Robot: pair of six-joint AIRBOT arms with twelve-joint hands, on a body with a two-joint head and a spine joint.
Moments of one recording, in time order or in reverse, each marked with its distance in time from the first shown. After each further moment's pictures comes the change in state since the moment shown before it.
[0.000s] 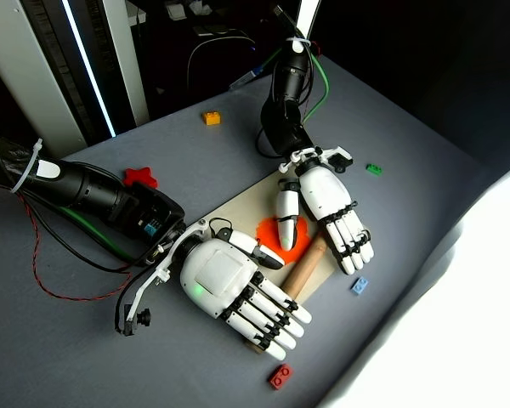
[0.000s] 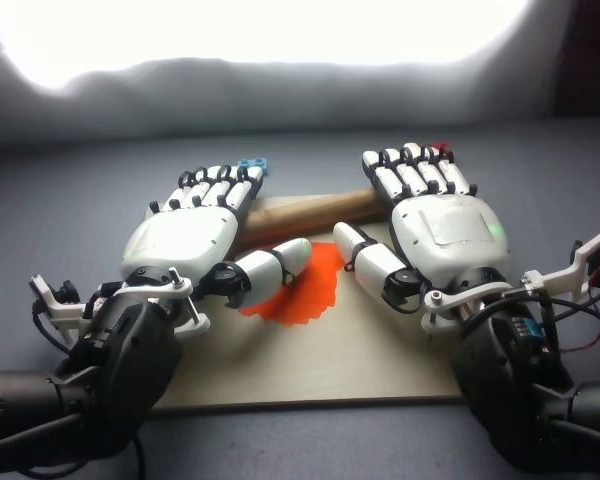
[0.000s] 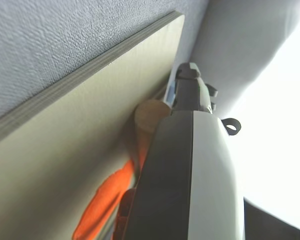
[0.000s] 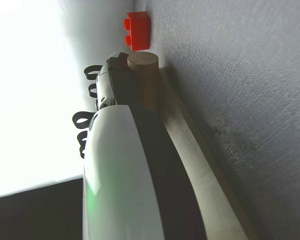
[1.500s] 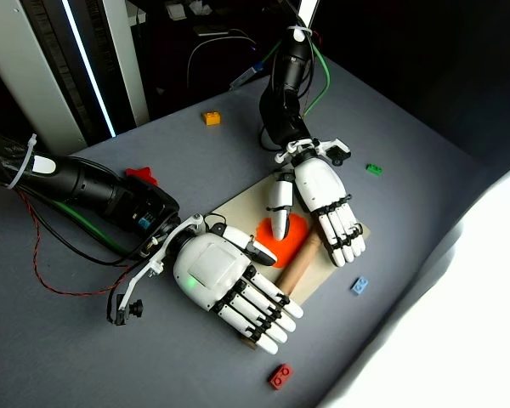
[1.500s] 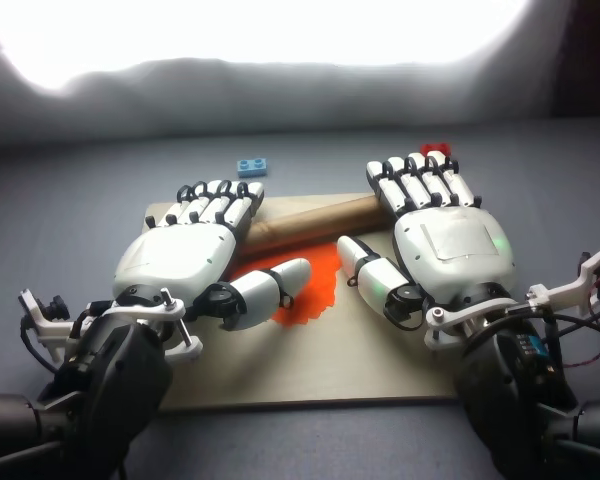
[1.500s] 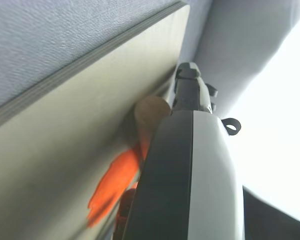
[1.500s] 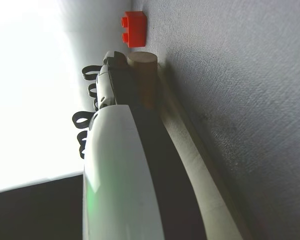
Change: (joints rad) left arm 0.026 0.057 -0.114 -0.005 -0.040 0.028; right arm -0.018 0.011 -0.056 0.023 0.045 -0.072
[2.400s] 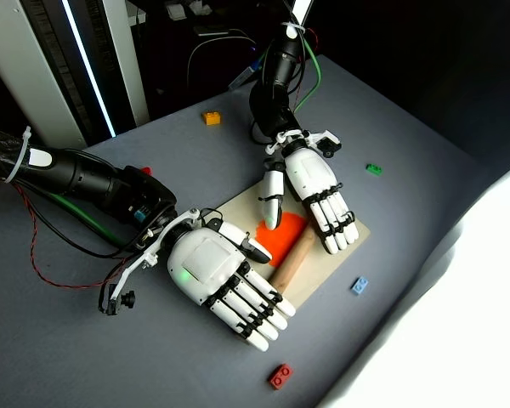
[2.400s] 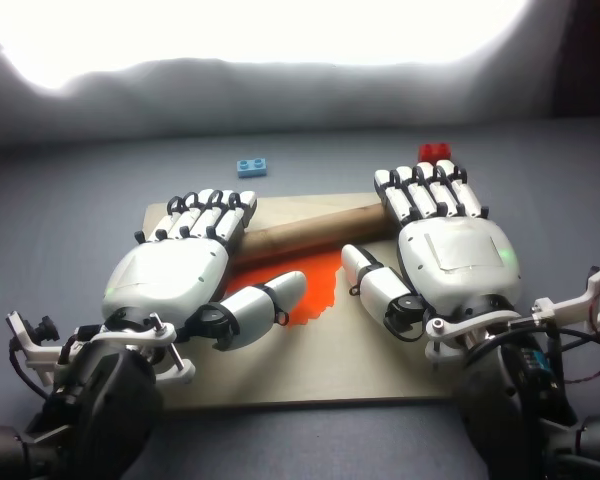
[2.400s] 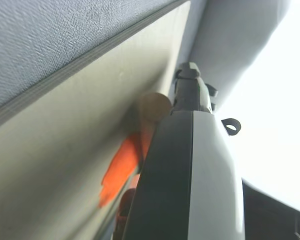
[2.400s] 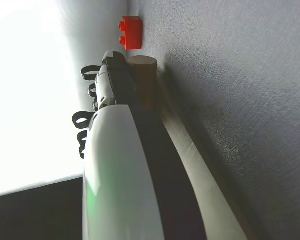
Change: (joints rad) left arm 0.043 0.022 -0.065 0.011 -0.087 -0.003; right arm 0.000 0.022 -0.088 0.081 0.047 -0.078
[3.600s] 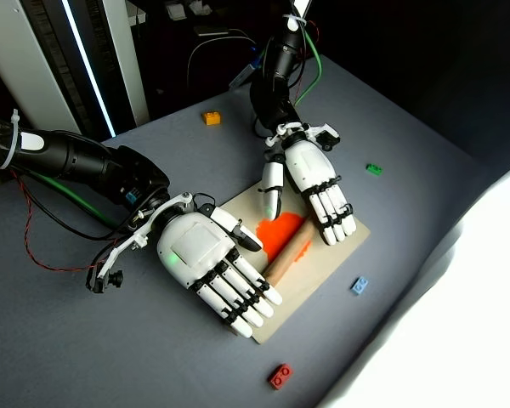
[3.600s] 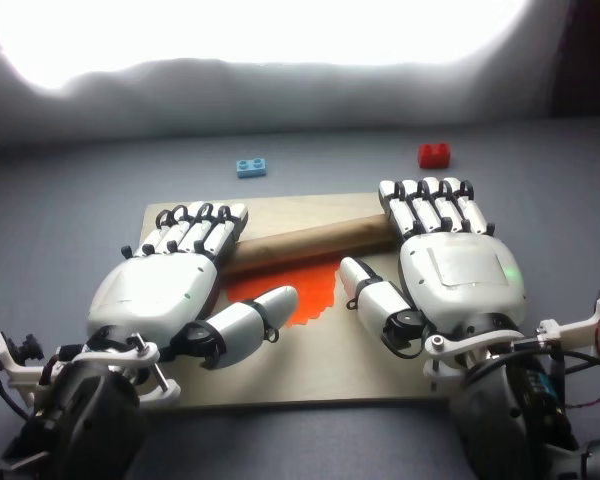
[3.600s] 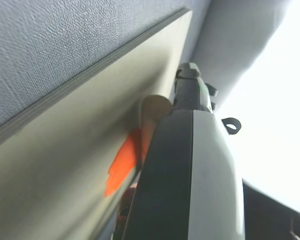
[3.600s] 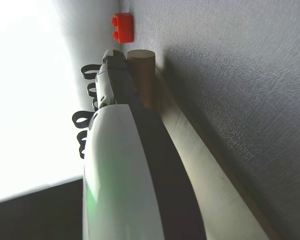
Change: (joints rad) left arm 0.040 0.039 -0.075 0.013 -0.042 -0.022; right arm 0.005 0.026 -0.117 0.064 0.065 -0.044
